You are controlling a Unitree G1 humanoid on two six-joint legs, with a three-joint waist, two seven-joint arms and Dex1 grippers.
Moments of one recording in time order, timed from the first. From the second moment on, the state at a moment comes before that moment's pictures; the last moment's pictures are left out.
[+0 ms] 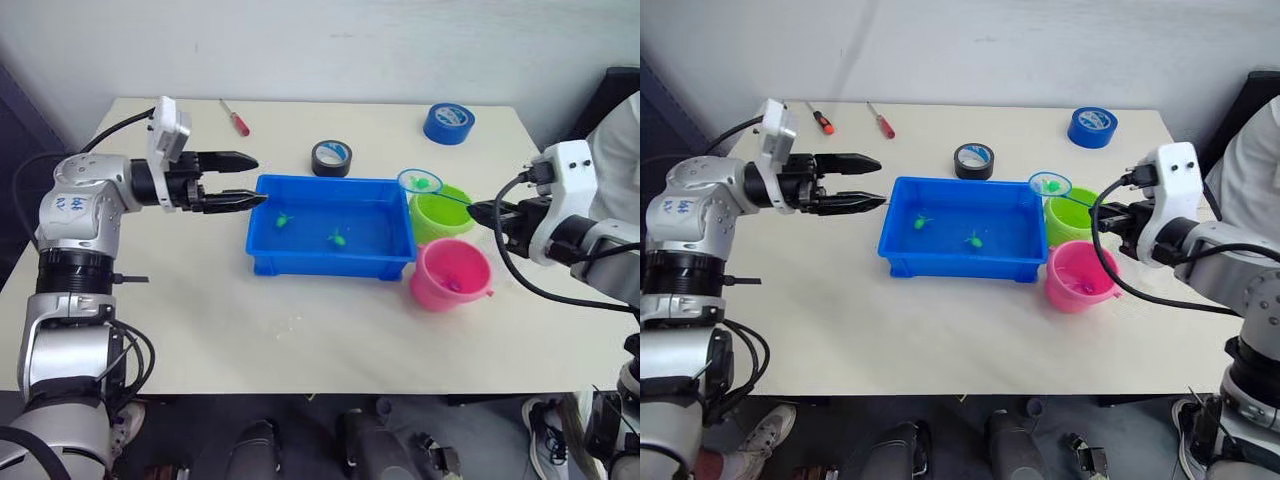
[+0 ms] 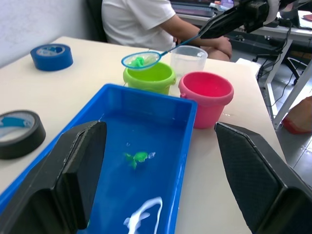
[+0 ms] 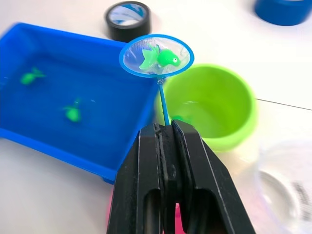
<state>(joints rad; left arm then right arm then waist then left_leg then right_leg) -1.02 0.69 0.03 0.54 -0.39 0.34 -1.33 -0.56 -0.79 -0.42 -0.42 0.92 1.36 0.09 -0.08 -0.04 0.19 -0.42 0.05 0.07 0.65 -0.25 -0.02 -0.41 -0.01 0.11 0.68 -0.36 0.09</state>
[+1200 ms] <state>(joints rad) -1.01 0.68 0.03 0.60 -0.35 0.28 -1.34 -0.30 -1.29 0.10 -0.42 -0.08 0.56 0.46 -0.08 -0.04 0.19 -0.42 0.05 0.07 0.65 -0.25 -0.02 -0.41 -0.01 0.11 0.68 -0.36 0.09</state>
